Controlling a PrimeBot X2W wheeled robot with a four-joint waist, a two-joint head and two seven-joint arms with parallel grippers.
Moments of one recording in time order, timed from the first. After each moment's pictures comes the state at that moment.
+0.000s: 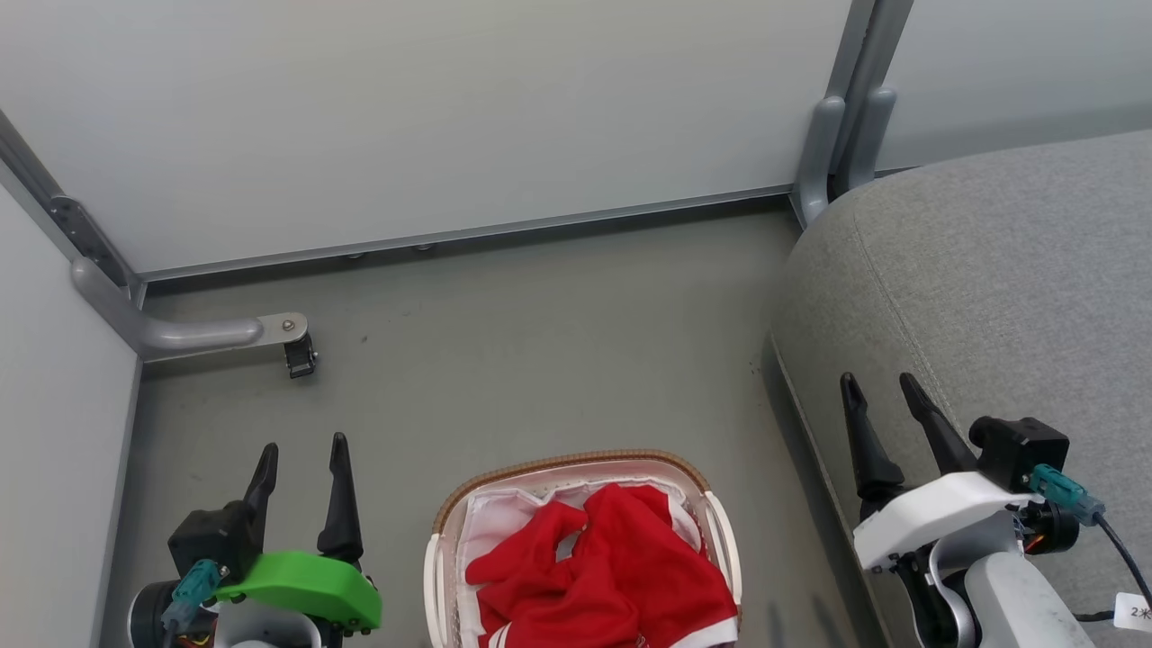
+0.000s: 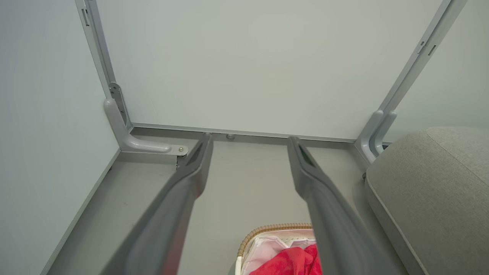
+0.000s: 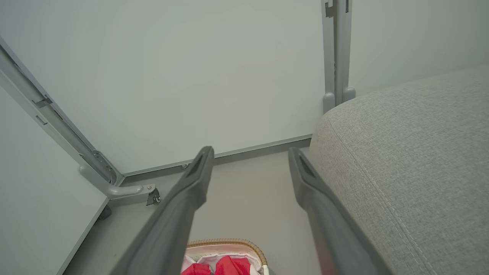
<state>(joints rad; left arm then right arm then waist) -0.07 0.05 -0.05 0.31 -0.28 -0.08 -0.20 -0.17 -0.09 0.09 0.30 0.40 0.13 -0.20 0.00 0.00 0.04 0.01</state>
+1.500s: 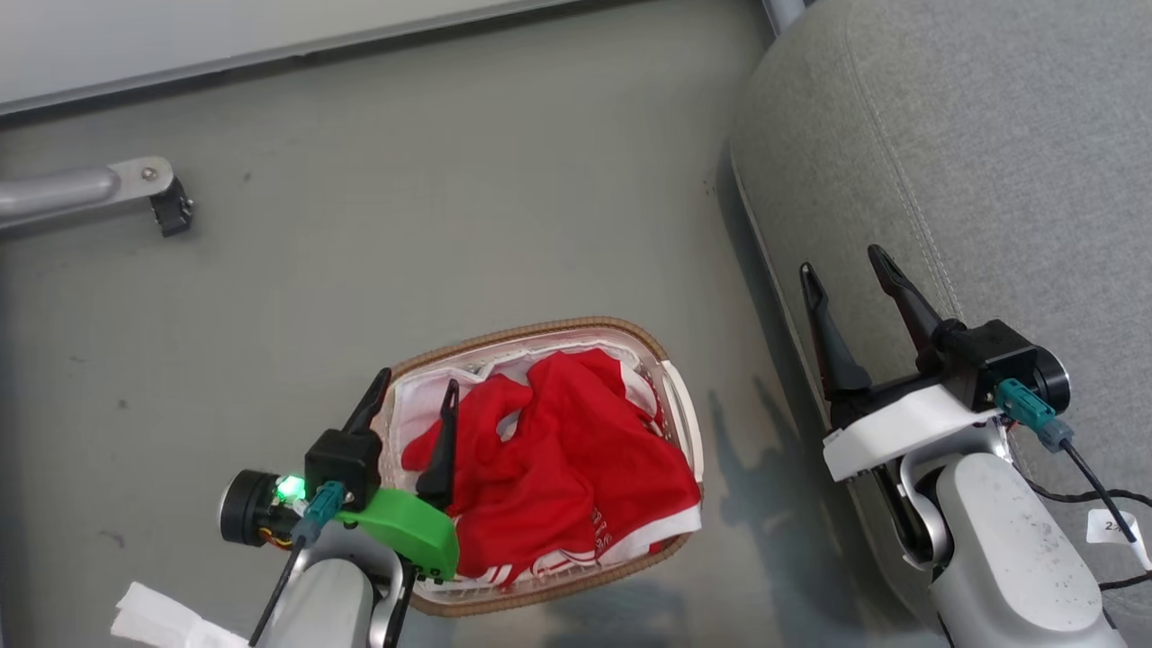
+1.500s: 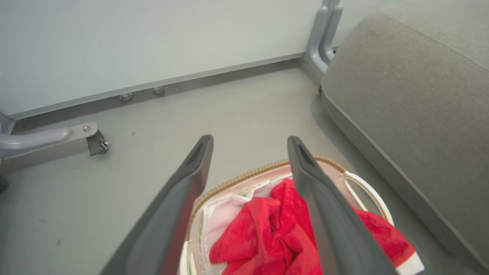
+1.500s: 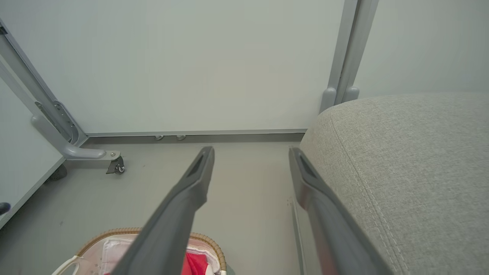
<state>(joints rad) -0.26 0.05 -0.24 0.48 -0.12 -0.12 -0.26 -0.34 -0.11 0.16 0.25 0.21 0.13 -0.26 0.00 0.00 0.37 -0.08</state>
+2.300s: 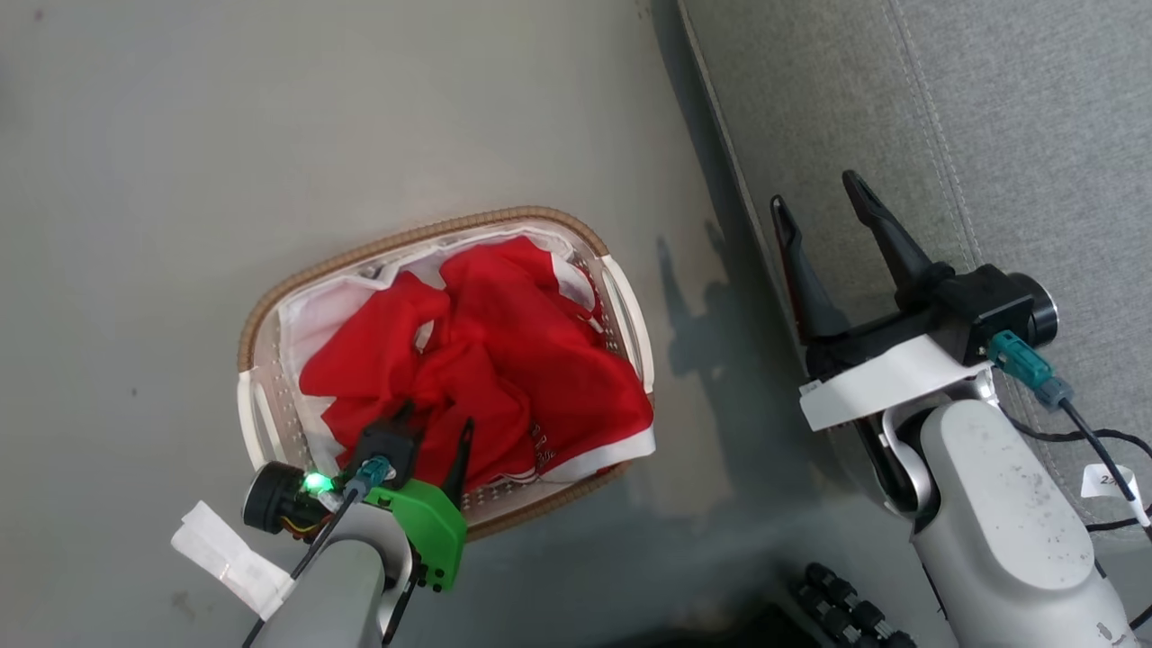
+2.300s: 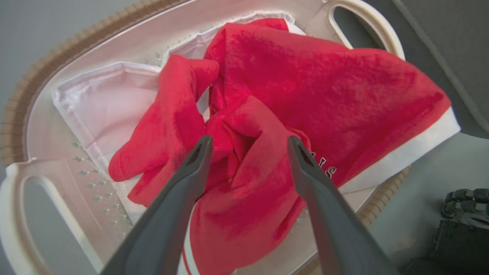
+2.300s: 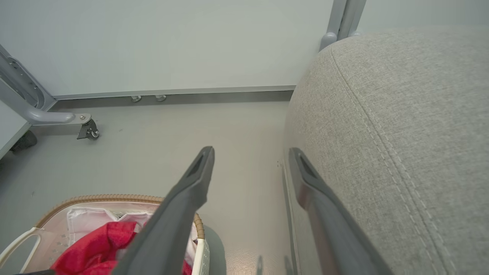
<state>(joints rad) -0.46 0.06 -0.40 0.90 -0.12 -0.13 -0.26 -0.44 -0.10 0.22 0.19 0.21 0.13 -0.26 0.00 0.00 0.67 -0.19</state>
